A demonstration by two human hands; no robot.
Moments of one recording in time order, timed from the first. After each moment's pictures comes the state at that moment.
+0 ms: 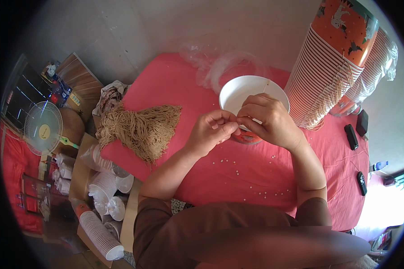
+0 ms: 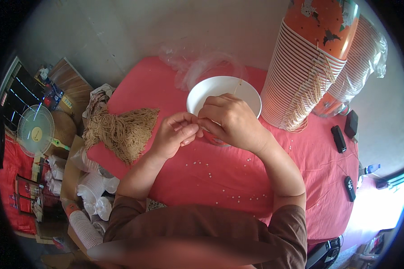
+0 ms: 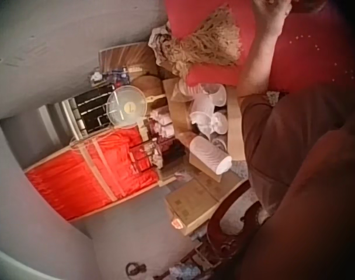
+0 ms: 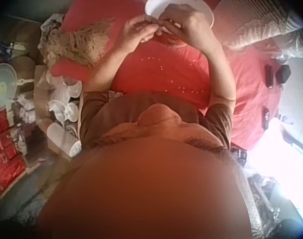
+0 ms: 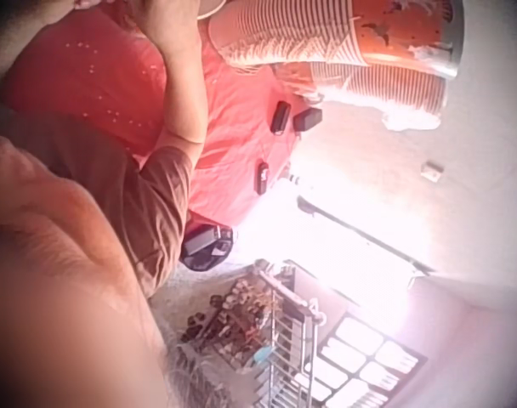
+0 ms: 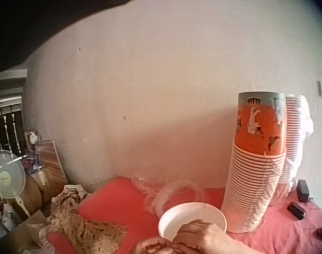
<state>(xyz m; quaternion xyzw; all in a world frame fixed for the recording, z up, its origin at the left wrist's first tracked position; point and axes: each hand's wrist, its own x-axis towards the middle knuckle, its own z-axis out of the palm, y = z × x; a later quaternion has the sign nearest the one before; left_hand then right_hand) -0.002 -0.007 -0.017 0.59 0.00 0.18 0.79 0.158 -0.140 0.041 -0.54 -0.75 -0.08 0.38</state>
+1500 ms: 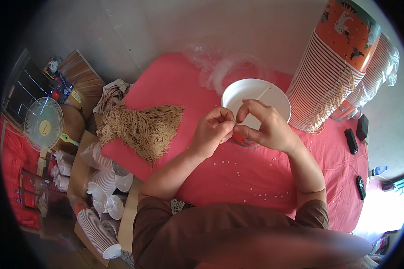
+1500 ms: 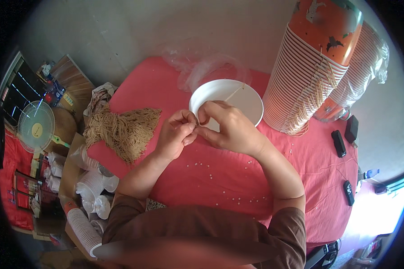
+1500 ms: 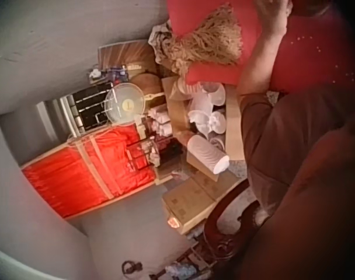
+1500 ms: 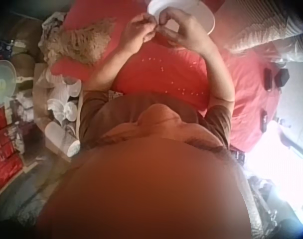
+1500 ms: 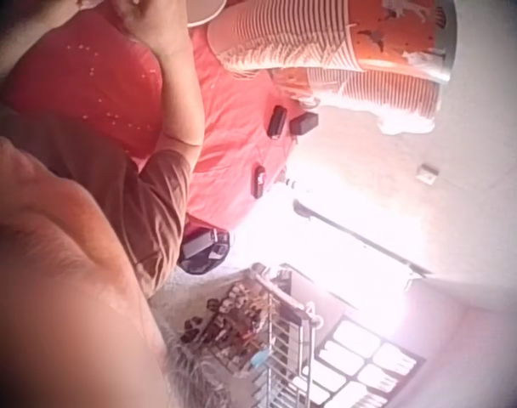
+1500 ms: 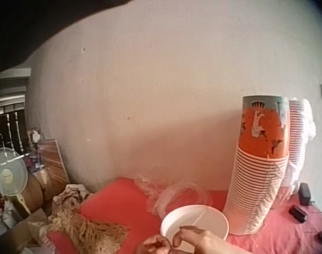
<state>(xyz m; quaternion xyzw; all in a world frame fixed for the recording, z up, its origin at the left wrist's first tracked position) 0.001 -0.012 -0.021 0.55 -0.01 0.24 0.80 0.148 -0.135 0.032 -0.52 -0.71 0.05 0.47</state>
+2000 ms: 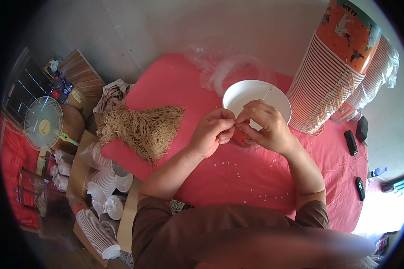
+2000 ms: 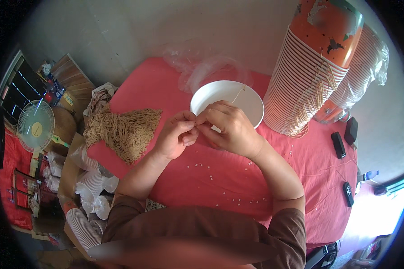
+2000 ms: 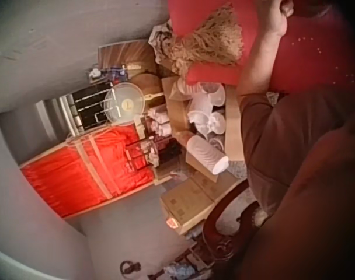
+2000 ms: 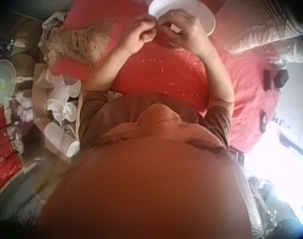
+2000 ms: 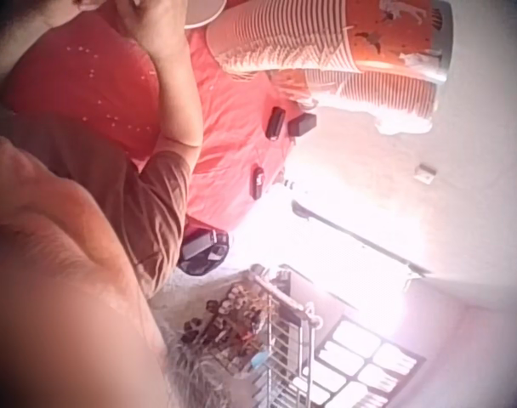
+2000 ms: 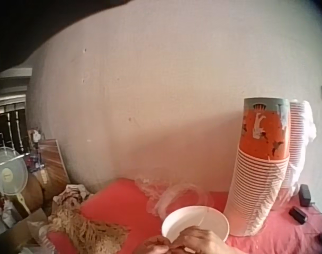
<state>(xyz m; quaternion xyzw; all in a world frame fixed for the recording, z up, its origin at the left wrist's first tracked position) -0.001 -0.006 -0.019 0.47 0.02 0.19 0.86 0.148 -0.130 0.029 -0.49 -0.73 -0.08 0.46</state>
